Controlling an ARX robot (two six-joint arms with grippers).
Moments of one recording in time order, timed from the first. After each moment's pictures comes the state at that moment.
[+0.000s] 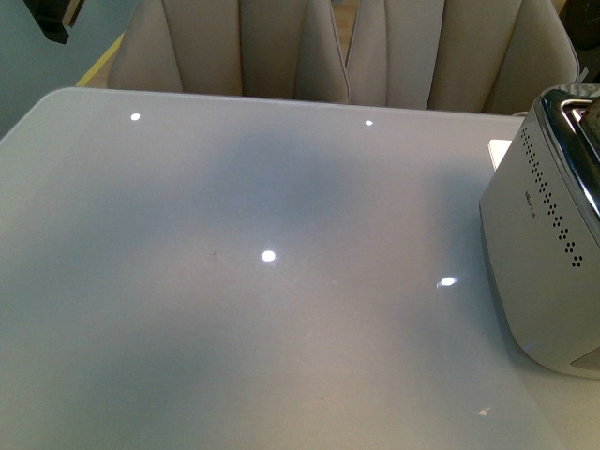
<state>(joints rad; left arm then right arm) -0.55 1.48 0.93 0.10 0.07 -0.93 0.00 0.01 0.02 0.00 0.00 -0.01</state>
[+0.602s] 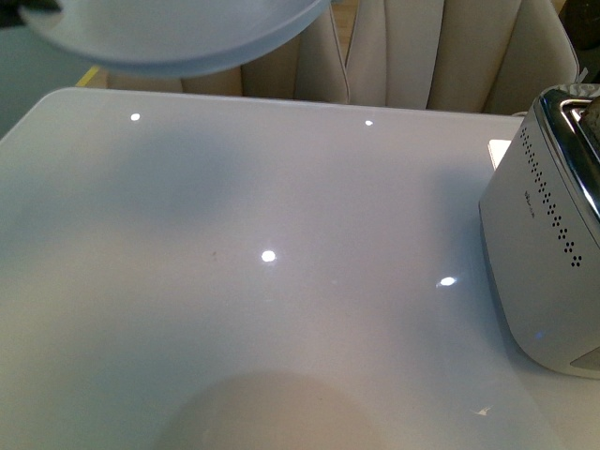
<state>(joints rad) -0.09 1.46 0.85 -0.05 0.27 -0.68 0.00 0.01 0.02 0.00 0.00 -0.01</state>
